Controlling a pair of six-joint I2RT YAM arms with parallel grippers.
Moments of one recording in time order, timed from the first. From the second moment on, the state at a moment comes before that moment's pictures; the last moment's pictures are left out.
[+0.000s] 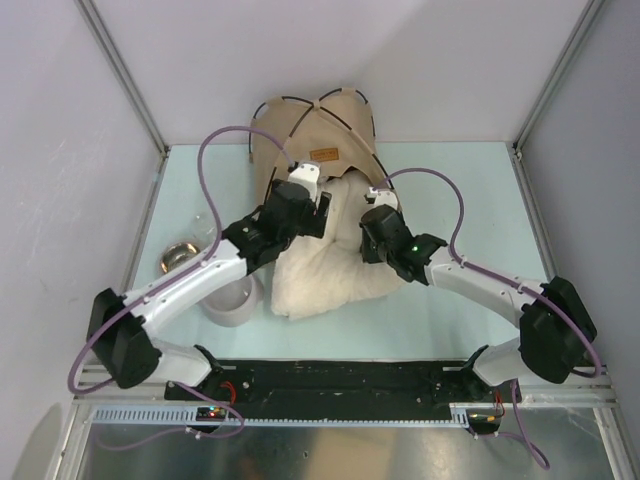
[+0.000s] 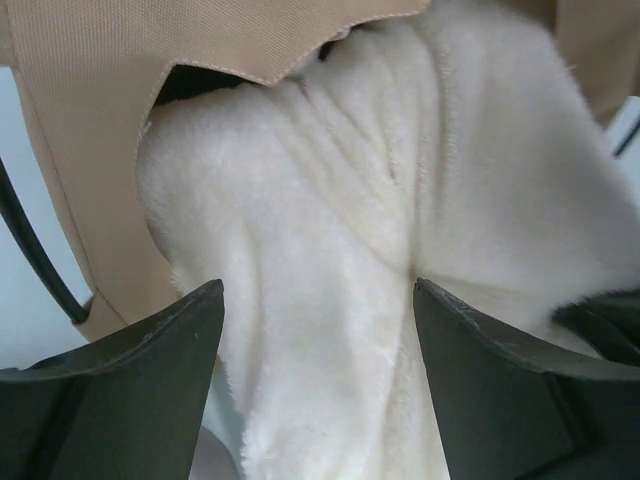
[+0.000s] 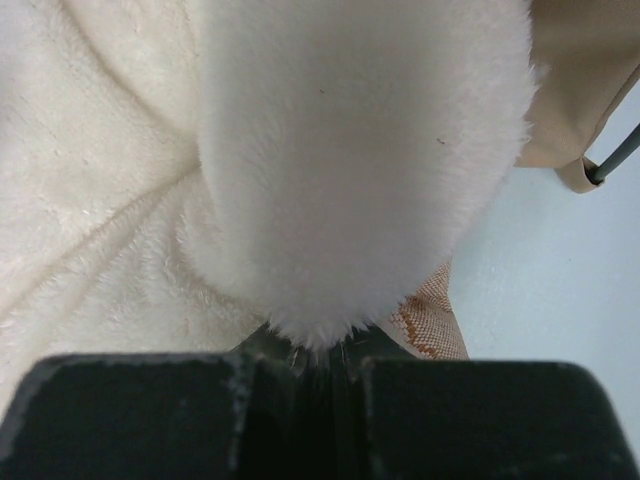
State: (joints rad) left arm -0.76 1.40 1.18 -0.31 -0.43 -0.18; right arm 0.77 1.43 1.01 -0.30 0.30 0.50
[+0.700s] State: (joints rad) left arm -0.81 1.21 0.81 -0.33 -0.41 -0.53; right arm 0.75 1.46 1.01 -0.31 0.24 0.54
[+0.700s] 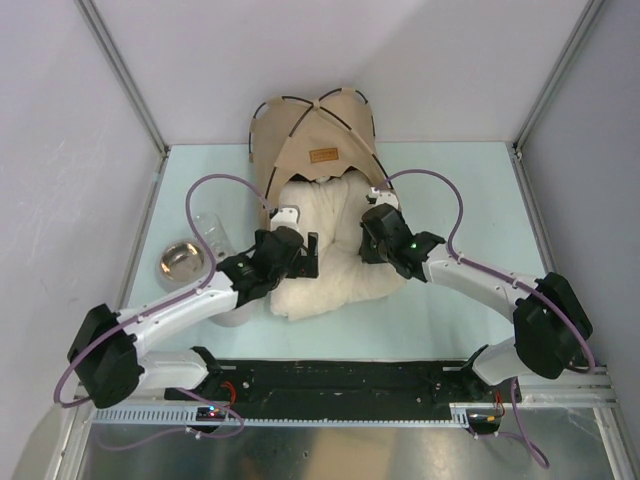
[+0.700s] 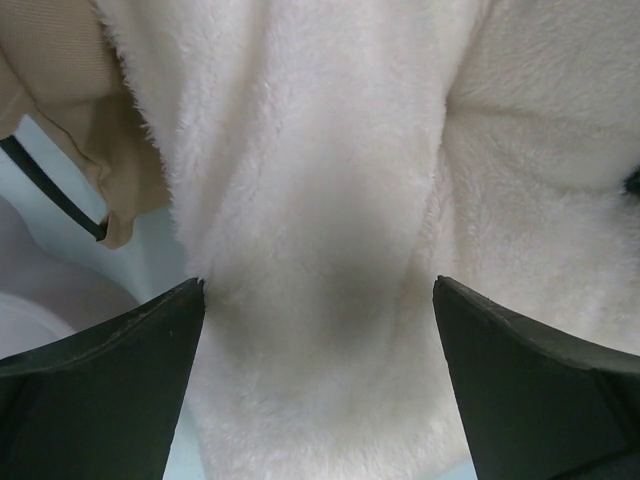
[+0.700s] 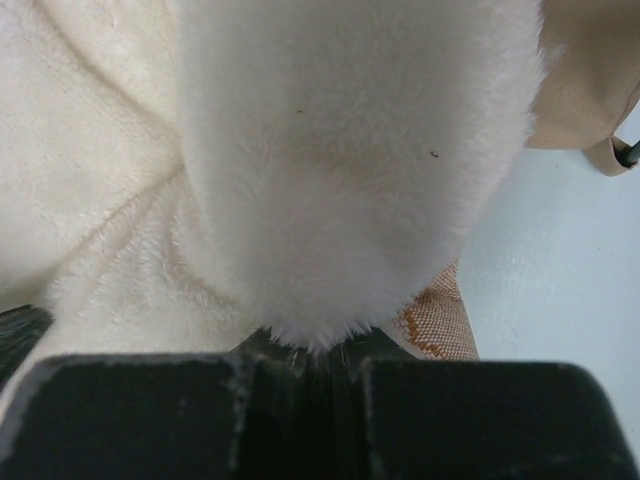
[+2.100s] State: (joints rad) left arm -0.71 1.64 1.23 -0.36 -0.44 -0.47; right arm 0.69 1.79 1.41 -0.35 0.20 0.41
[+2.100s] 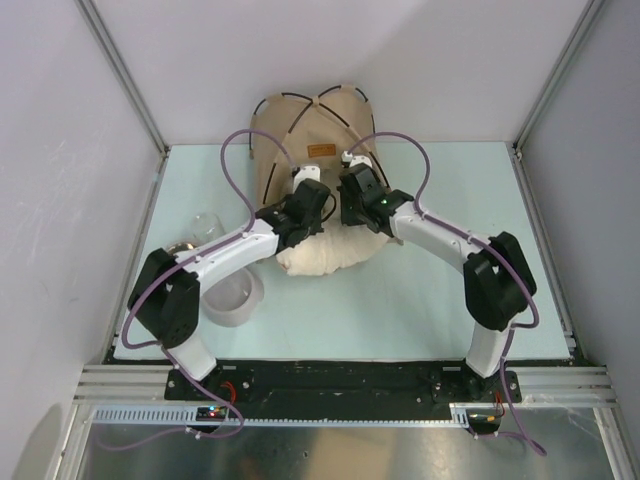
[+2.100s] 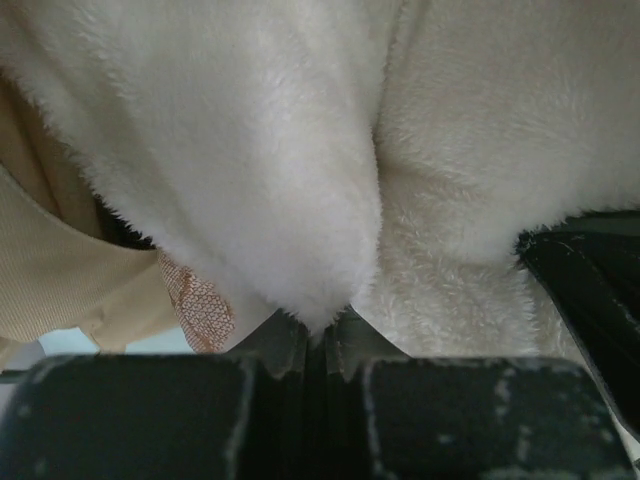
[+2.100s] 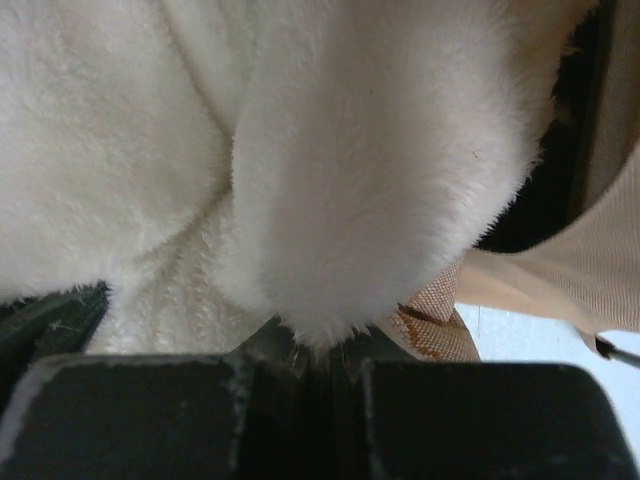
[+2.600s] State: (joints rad) left arm -0.69 1.54 1.19 -0.33 -0.39 -0.45; right arm 0.73 1.70 1.42 -0.40 0.24 0.41
